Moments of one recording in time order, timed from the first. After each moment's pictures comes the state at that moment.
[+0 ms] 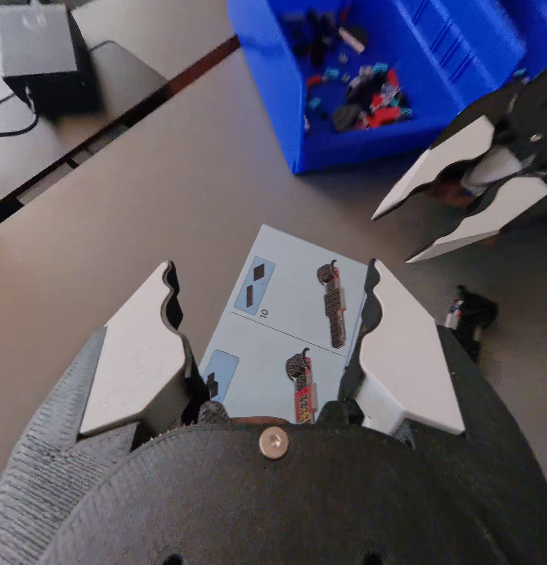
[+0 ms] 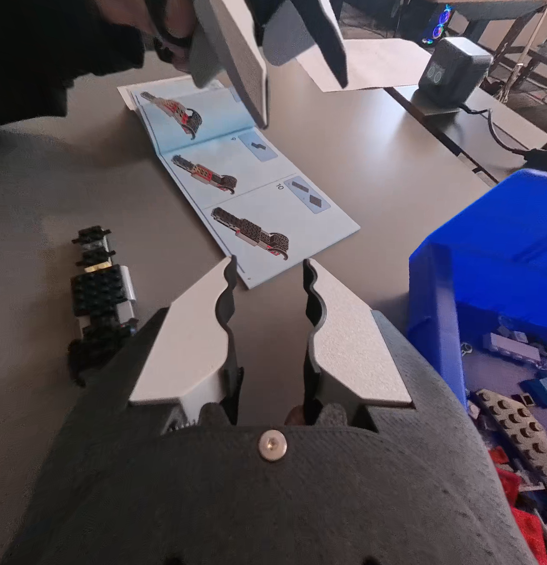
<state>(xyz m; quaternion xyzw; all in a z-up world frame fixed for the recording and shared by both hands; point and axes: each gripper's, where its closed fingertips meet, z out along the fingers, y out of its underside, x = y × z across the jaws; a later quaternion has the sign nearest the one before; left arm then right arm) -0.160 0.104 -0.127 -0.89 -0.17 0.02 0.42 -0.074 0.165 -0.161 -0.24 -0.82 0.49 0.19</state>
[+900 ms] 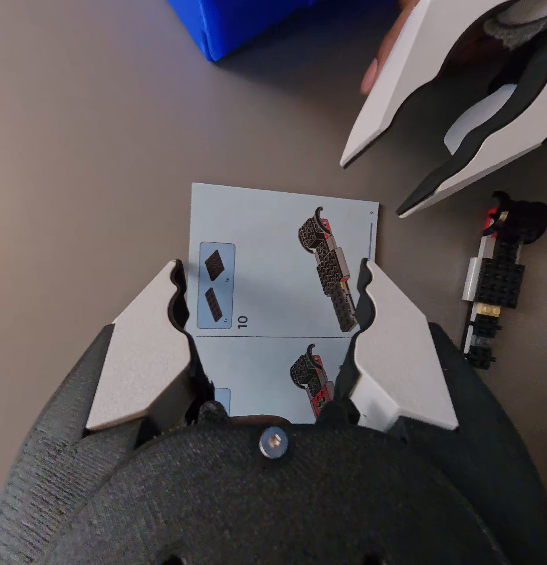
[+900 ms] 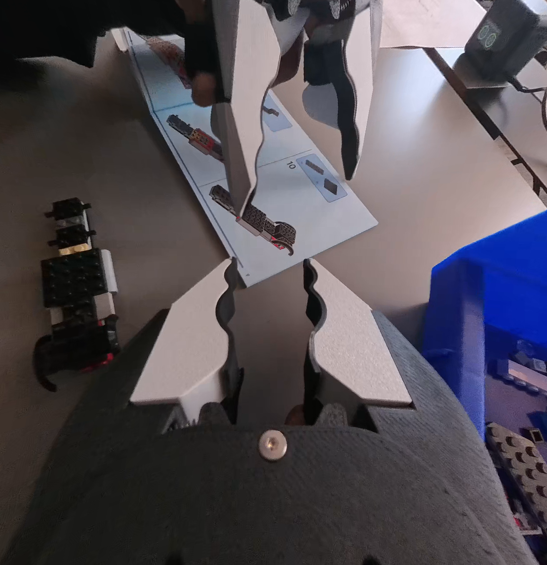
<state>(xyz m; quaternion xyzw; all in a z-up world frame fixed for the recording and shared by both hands) -0.131 0.121 -0.202 -0.96 -0.03 -0.07 0.26 -0.080 0.155 -0.182 -0.21 -0.86 0.44 0.17</state>
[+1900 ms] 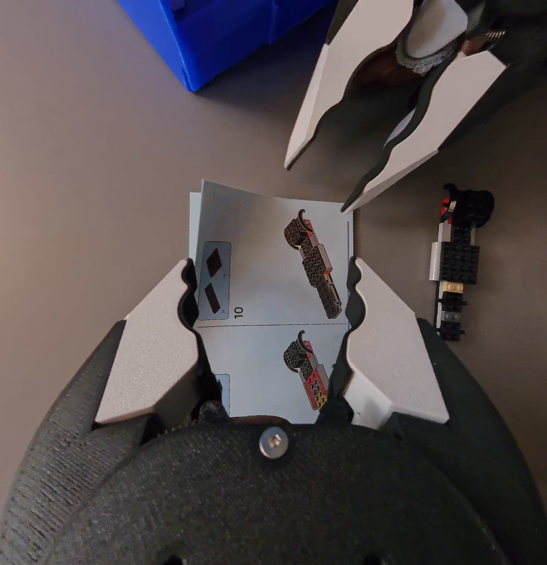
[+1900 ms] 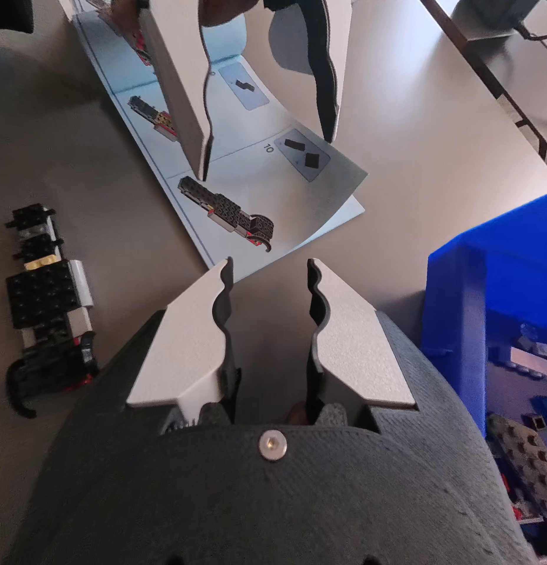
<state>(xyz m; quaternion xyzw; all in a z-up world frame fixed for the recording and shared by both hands) -0.121 0.115 -0.180 -0.95 0.00 -0.08 0.30 -0.092 0.157 -0.193 -0.25 -0.86 0.40 0.17</state>
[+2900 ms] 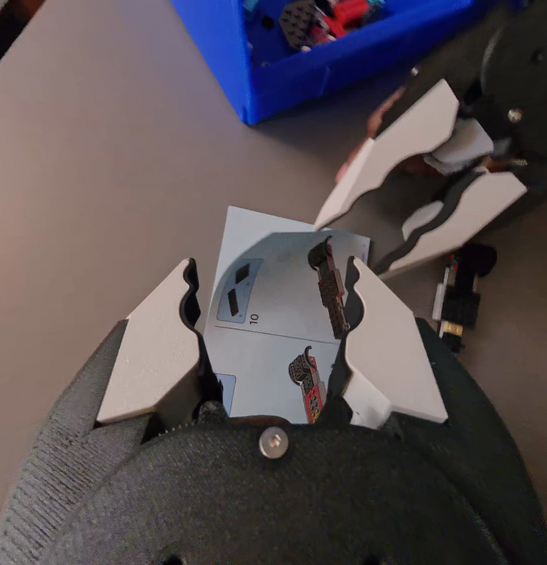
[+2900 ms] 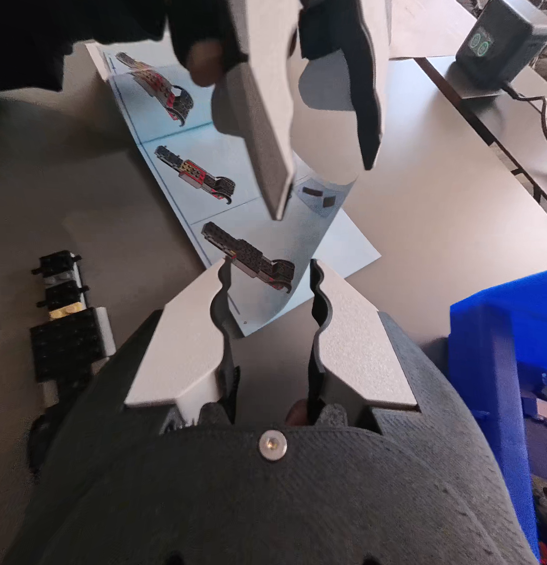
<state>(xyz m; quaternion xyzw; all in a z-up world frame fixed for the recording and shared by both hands) -0.142 0.121 -0.165 -0.94 -0.08 -0.06 0.33 -0.095 0.125 -0.180 -0.24 -0.85 0.44 0.19</state>
